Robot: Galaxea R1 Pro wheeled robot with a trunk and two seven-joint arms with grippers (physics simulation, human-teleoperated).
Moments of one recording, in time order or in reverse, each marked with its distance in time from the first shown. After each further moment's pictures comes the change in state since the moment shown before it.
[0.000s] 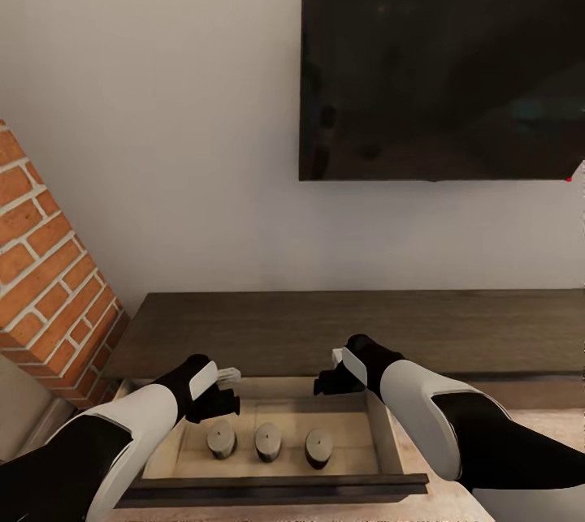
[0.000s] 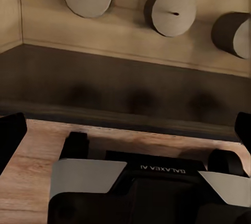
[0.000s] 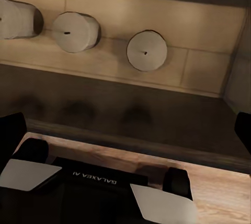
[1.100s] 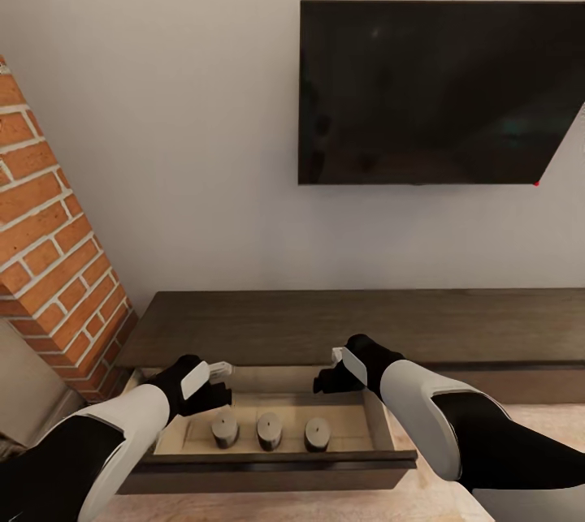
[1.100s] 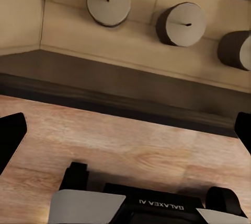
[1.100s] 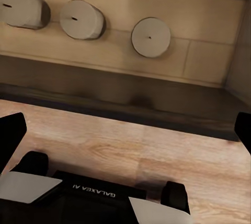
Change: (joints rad) left arm 0.002 0.032 0.001 0.000 0.014 -0.096 0.000; right arm 0.000 0.000 0.001 0.000 0.001 -0.019 0.004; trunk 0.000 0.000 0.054
